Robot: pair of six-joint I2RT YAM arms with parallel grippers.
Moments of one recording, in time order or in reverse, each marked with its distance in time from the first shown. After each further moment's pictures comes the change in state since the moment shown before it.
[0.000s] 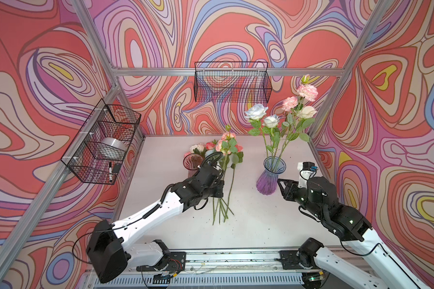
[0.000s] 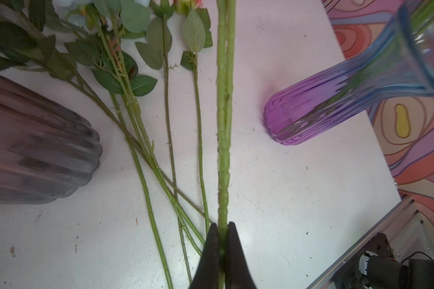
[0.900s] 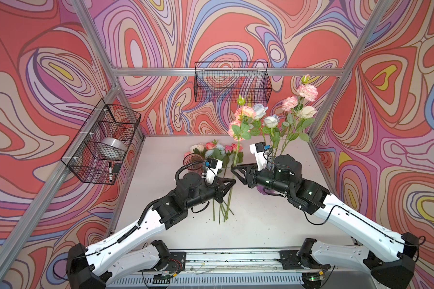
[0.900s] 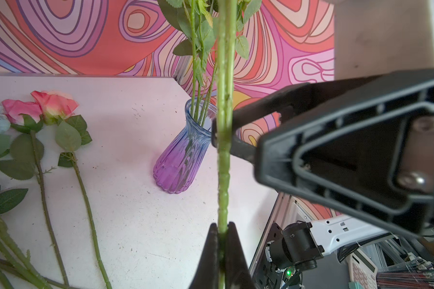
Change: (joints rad) left arm -0.066 -0.217 -0.112 0.397 0.244 0.084; right arm 0.232 0.436 0.225 0.432 -0.281 -0.061
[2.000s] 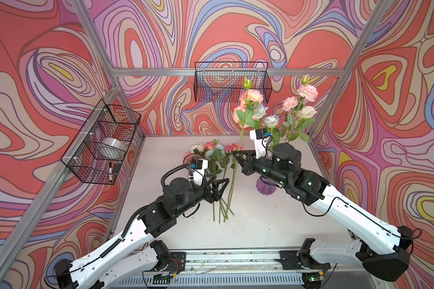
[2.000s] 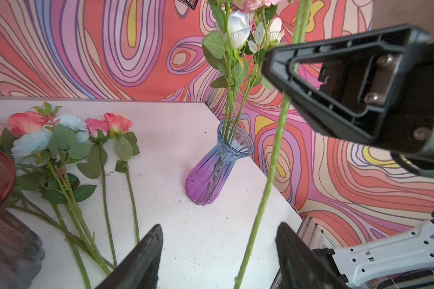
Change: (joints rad) left arm -0.001 -0.177 -0.025 -0.107 -0.213 0.001; right arm 0.008 0.096 0.248 -0.088 0.164 -0.130
